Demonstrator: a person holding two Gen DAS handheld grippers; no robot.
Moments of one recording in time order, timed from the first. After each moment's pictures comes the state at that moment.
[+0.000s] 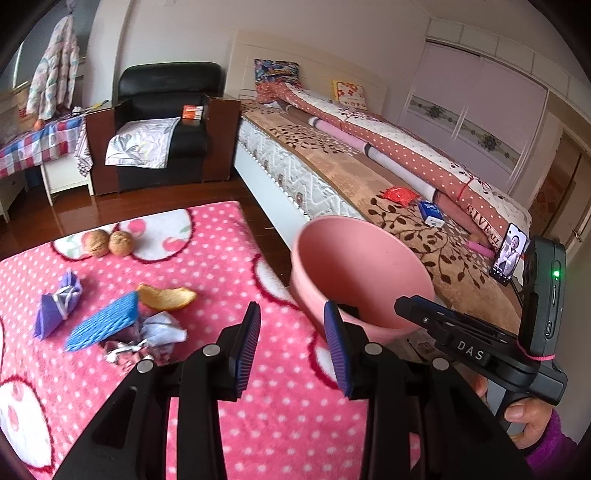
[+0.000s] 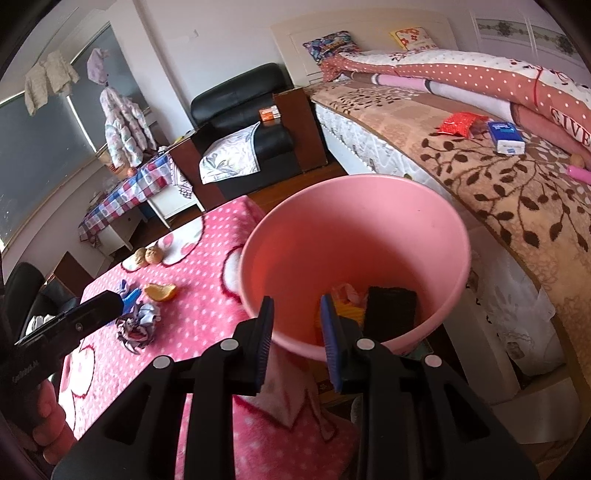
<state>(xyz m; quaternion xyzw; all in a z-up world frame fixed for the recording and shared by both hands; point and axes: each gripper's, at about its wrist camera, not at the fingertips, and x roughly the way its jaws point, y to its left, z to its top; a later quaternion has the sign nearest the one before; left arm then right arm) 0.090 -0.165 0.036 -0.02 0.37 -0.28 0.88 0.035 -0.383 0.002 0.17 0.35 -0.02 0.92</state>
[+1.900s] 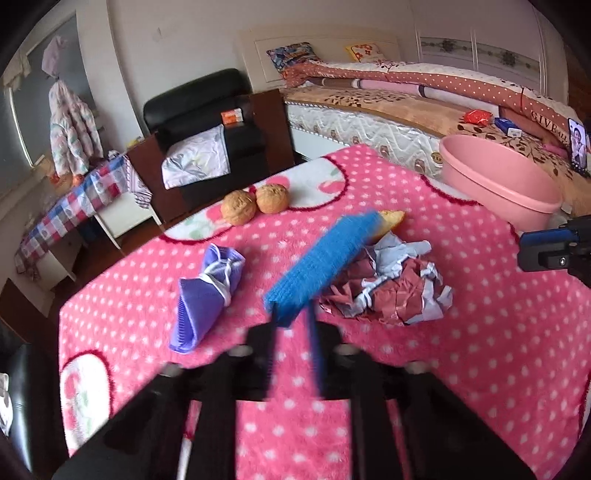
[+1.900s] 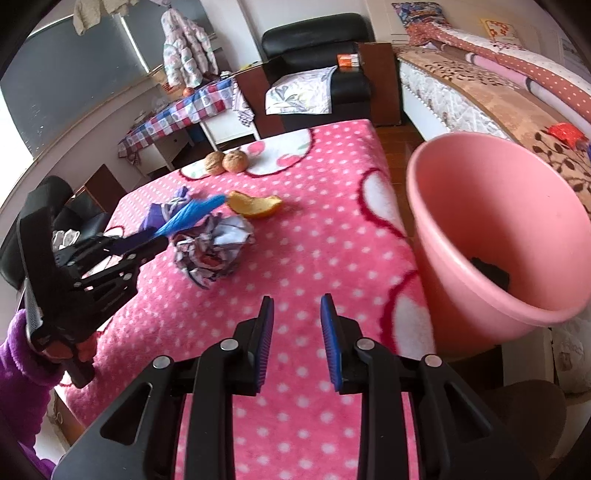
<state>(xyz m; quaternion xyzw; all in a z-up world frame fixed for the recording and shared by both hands) 0.132 -0.040 -0.040 0.17 0.36 -0.20 0.90 0.068 -0.256 -0.027 0.09 0.44 0.11 0.89</state>
